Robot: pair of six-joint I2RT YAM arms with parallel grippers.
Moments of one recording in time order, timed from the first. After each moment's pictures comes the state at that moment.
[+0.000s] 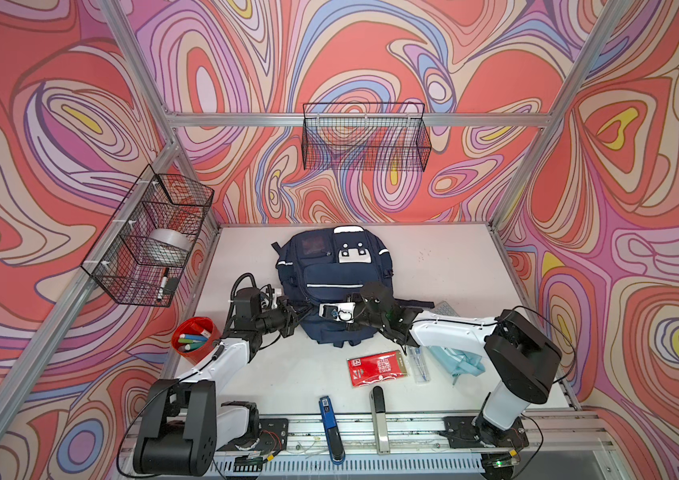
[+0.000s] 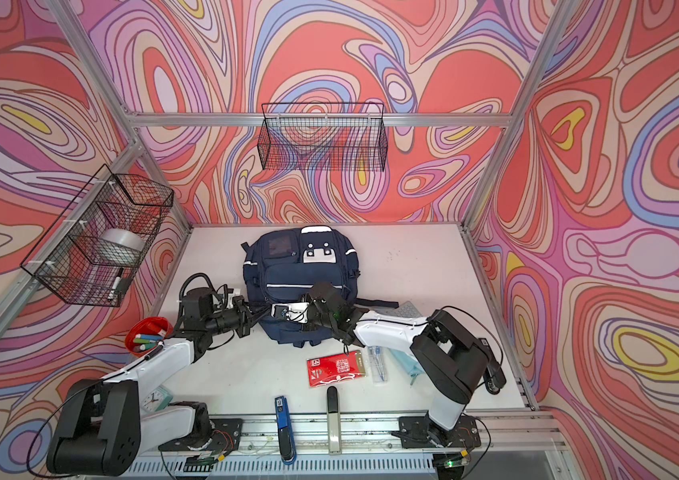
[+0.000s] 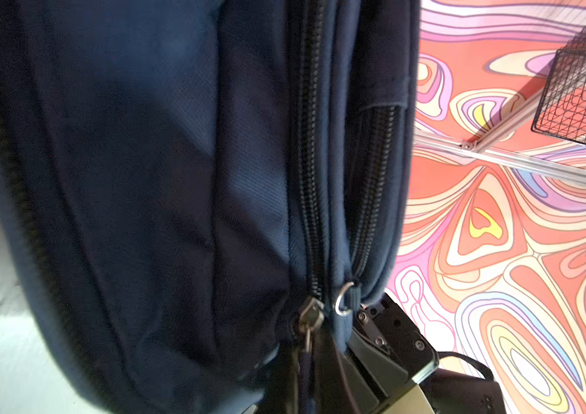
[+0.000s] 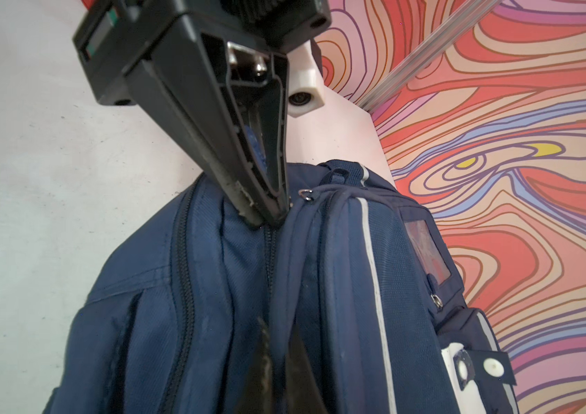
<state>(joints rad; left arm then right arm) -0.03 1.24 0.45 0.22 0.86 -1.28 0.85 1.70 0.96 0.27 -0.18 -0.83</state>
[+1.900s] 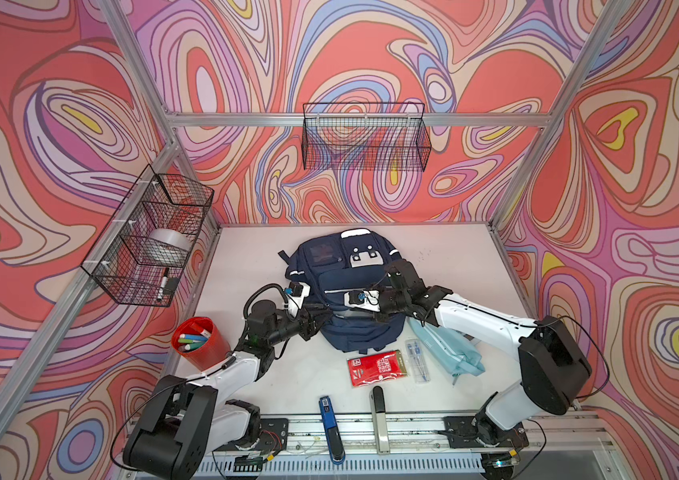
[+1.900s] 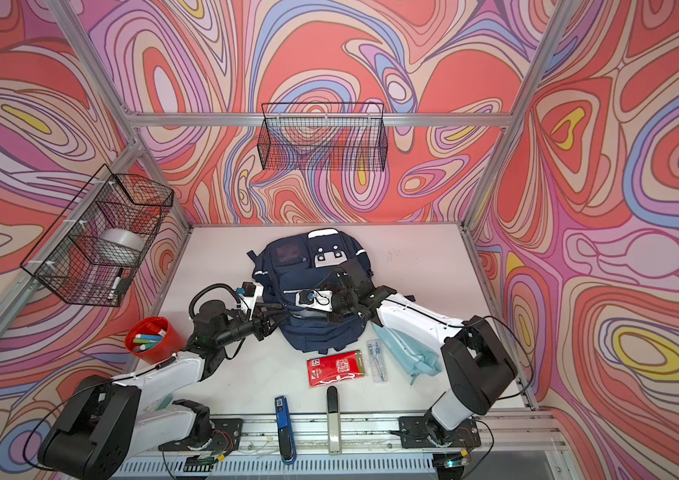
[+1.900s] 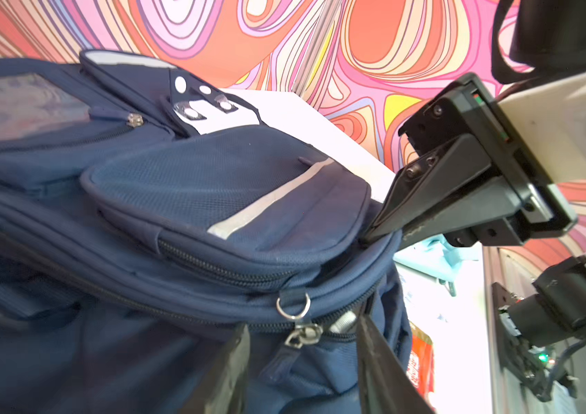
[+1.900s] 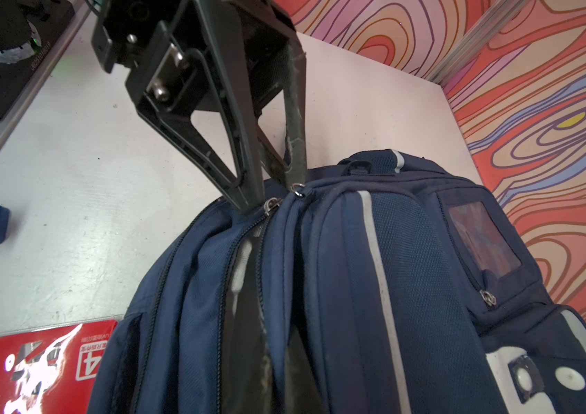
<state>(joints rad) -0.26 1.21 0.30 0.64 0.69 -0.24 0.65 1.58 1.05 -0.17 -0.54 -0.86</state>
